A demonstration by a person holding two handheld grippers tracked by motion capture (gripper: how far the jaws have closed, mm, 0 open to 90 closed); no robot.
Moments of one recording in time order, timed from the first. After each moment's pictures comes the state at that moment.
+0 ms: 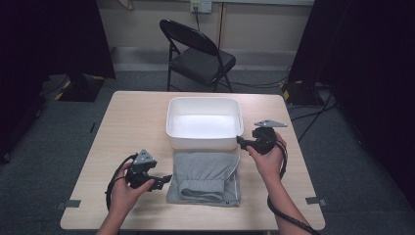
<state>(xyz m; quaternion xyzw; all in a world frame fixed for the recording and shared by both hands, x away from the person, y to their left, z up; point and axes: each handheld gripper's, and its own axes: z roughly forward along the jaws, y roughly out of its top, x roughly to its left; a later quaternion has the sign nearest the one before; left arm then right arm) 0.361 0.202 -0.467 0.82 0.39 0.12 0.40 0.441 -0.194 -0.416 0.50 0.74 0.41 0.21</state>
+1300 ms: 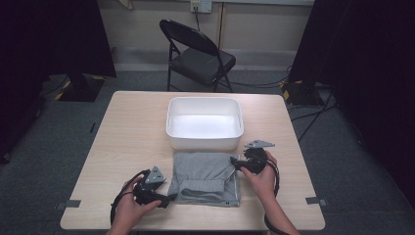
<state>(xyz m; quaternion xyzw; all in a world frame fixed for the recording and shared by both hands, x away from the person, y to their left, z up) 0.329 0.177 -0.491 0.87 0.32 0.10 0.35 0.418 -0.182 -0.483 0.46 0.78 0.38 0.17</state>
